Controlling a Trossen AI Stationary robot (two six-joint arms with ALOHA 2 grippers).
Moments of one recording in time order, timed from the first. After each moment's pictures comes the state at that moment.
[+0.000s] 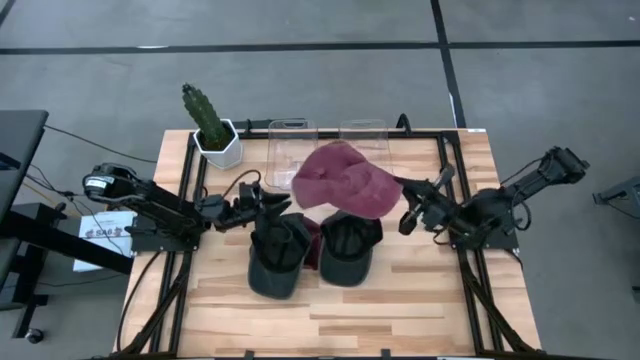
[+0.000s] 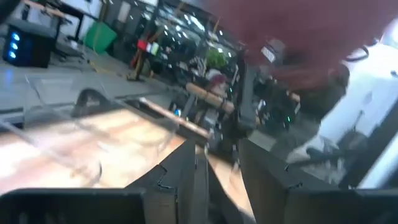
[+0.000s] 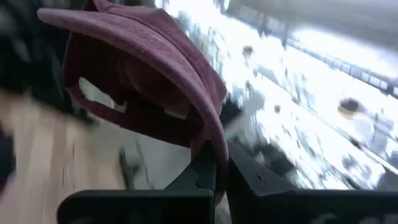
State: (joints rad) left arm -0.12 1.36 0.23 1.29 -0.39 -0.35; right arm 0.50 0.87 0.59 0.67 0.95 -1.16
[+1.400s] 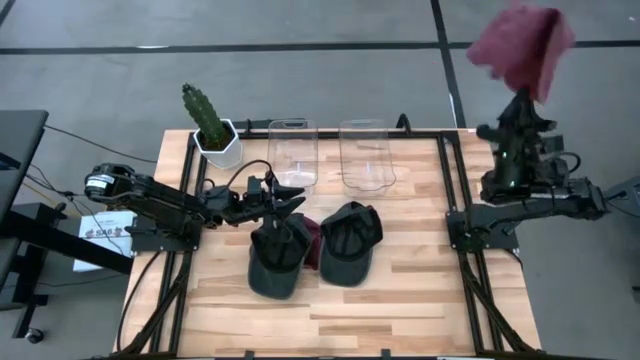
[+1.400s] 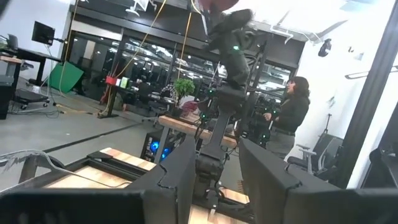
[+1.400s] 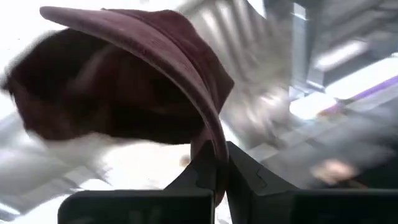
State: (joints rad) left arm -0.11 1.36 0.48 1.19 -0.27 -0.19; right arm -0.07 0.68 0.64 1.55 0.70 -1.02
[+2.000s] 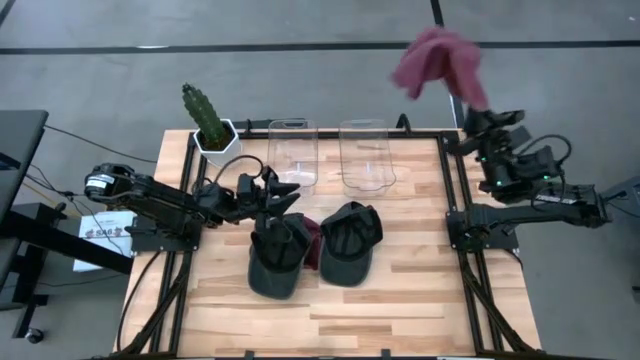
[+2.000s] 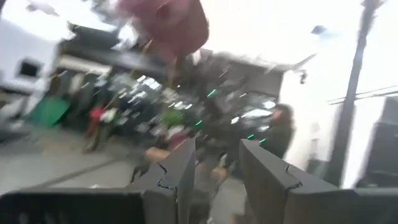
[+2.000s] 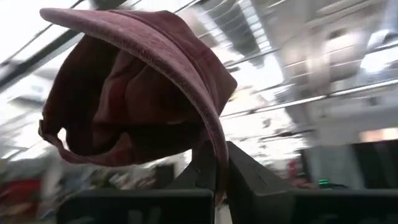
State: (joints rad) left arm -0.11 1.35 0.49 1.35 -0.20 -0.13; right arm -0.12 0.57 0.64 0.81 0.65 -0.64
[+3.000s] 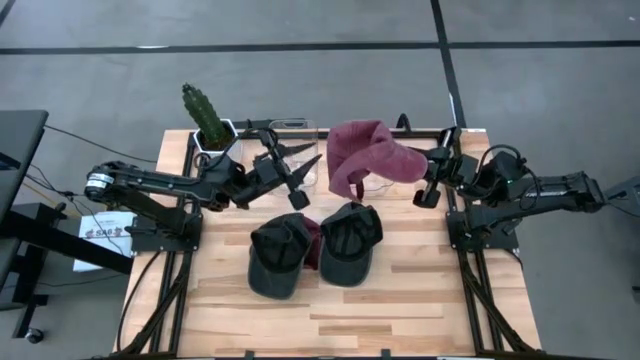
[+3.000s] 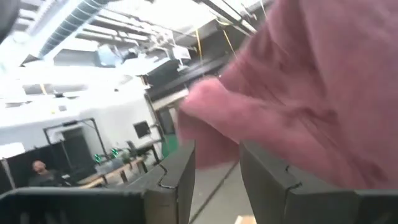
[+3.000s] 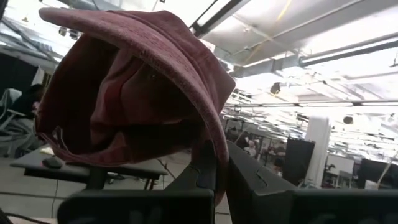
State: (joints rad) left arm -0.10 1.36 1.06 0.72 -0.45 0.59; right arm 0.04 0.69 0.64 0.51 0.27 -0.47
